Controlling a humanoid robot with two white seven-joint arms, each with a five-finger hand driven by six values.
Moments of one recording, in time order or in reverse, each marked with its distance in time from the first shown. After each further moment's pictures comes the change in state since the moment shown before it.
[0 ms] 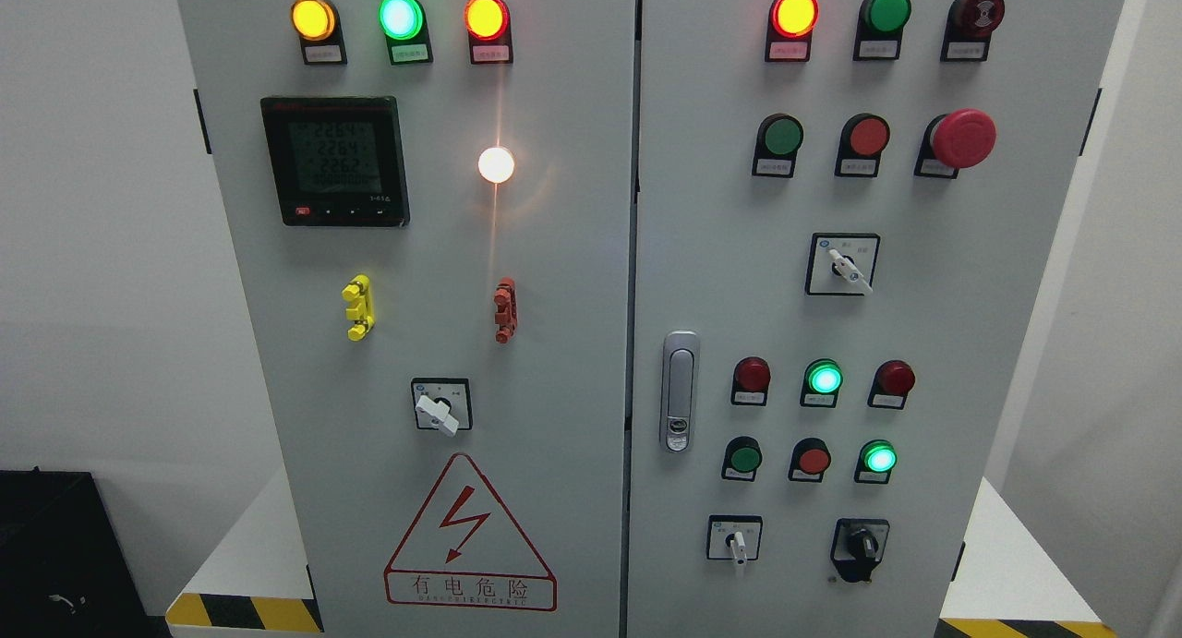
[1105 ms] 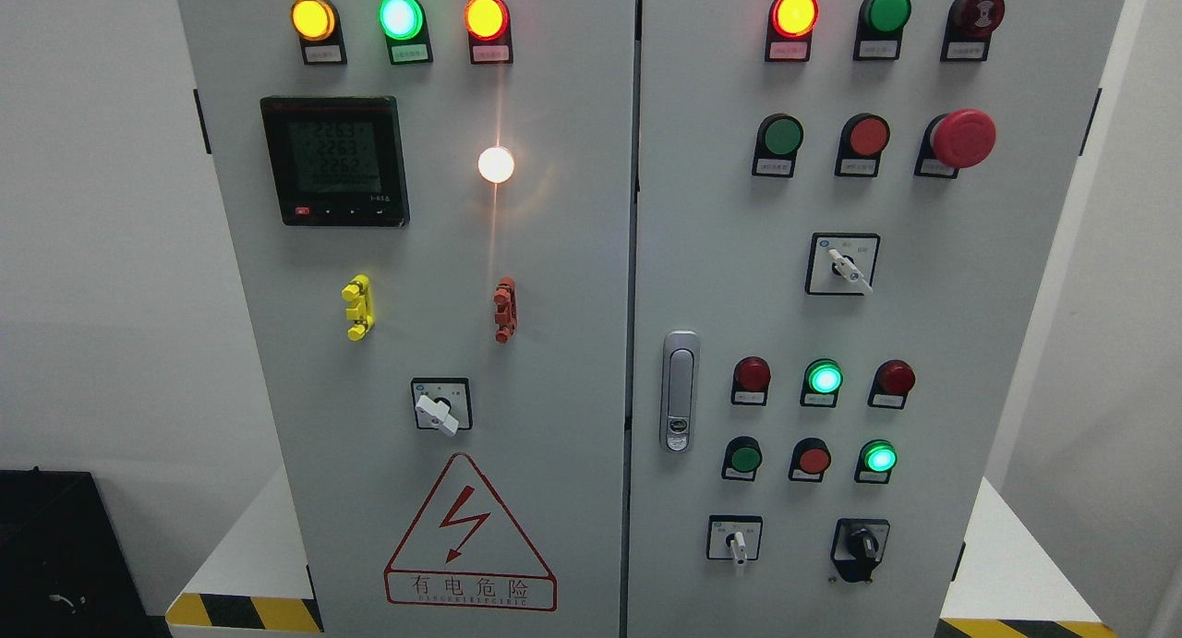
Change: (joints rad) left arm 0.000 0.000 0.000 0.000 0.000 0.000 0.000; right arm -0.103 0.003 -0.024 -0.413 0.186 0.053 0.161
